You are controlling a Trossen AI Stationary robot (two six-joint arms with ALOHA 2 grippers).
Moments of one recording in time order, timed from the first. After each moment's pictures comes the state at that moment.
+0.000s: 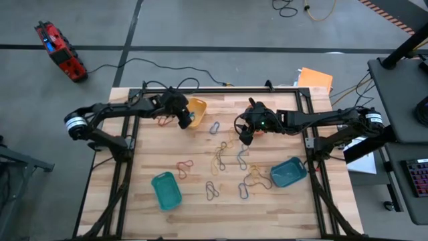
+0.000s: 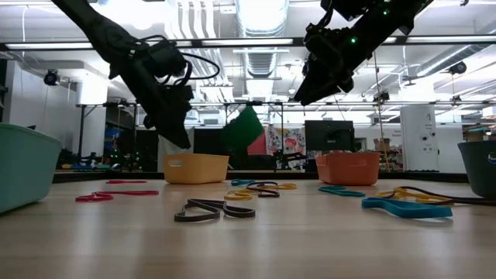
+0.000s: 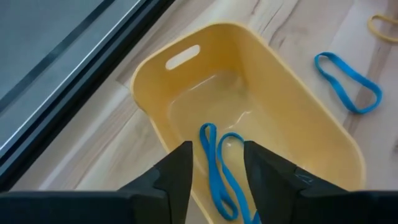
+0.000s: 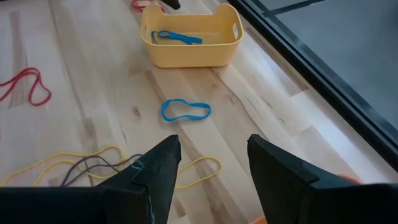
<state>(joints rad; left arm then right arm) 0.57 1.42 0.76 -0.18 -0.07 0.04 -0.16 1.34 0.87 -0.20 0.26 0.17</state>
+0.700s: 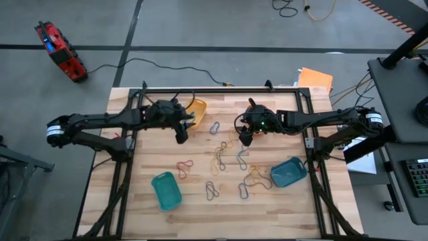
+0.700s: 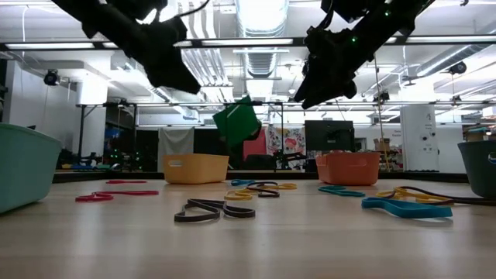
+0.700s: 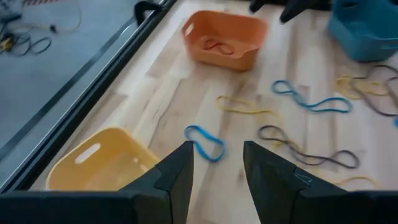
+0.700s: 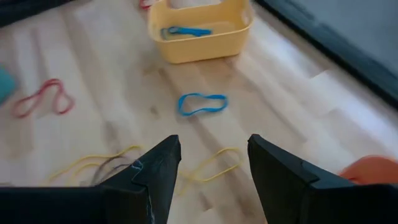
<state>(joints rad) 0.26 1.13 0.76 -0.19 -0.07 0.00 -0.16 1.34 0.86 -0.20 0.19 0.31</state>
